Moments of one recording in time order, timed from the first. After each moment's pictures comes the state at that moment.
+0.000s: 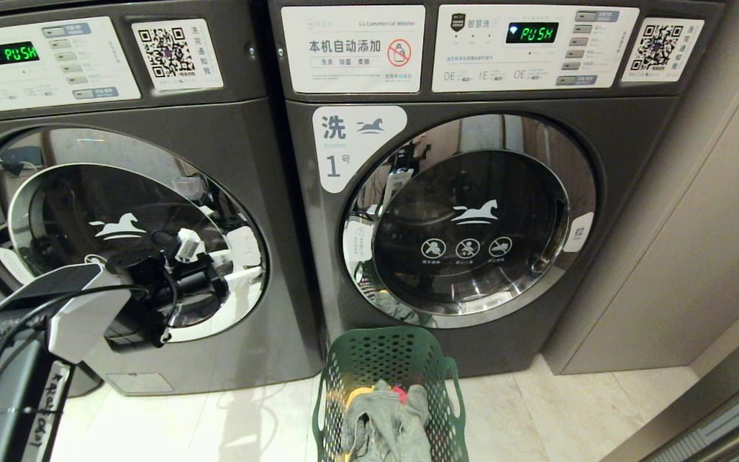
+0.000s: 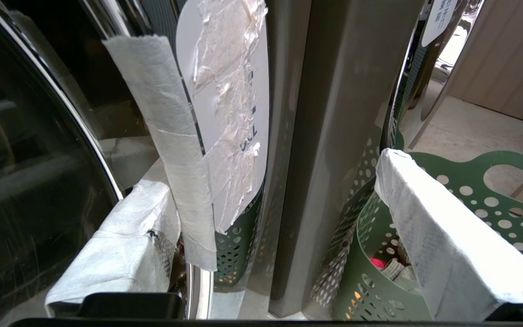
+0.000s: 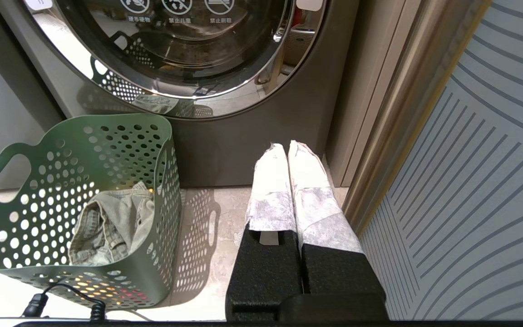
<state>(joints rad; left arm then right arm) 0.08 2.65 -1.52 -1.30 -1.16 -0.04 0.00 0.00 0.00 0.00 0.00 0.00</state>
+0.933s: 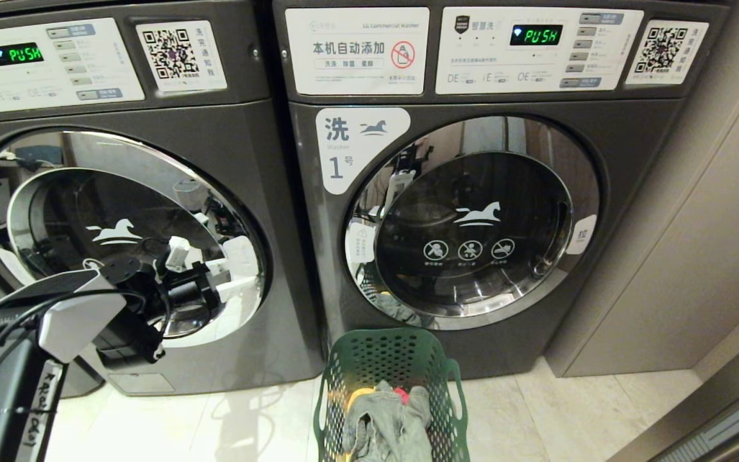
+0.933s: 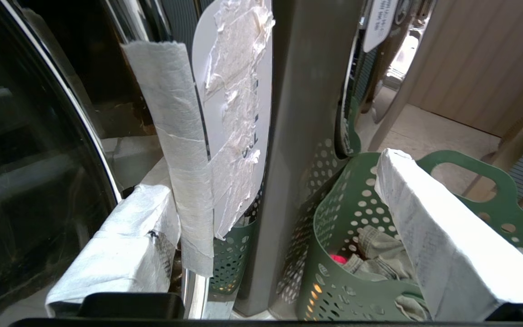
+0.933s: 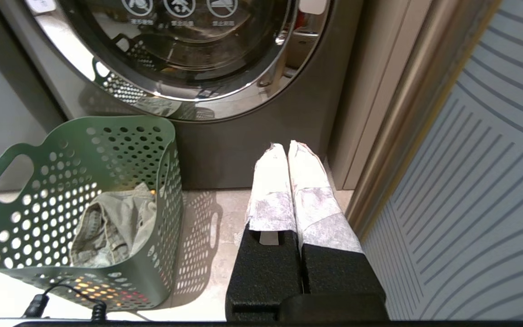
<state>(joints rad) 0.08 2.64 -1.37 -1.52 -1.24 -0.19 0.00 0.00 0.00 0.00 0.00 0.00</state>
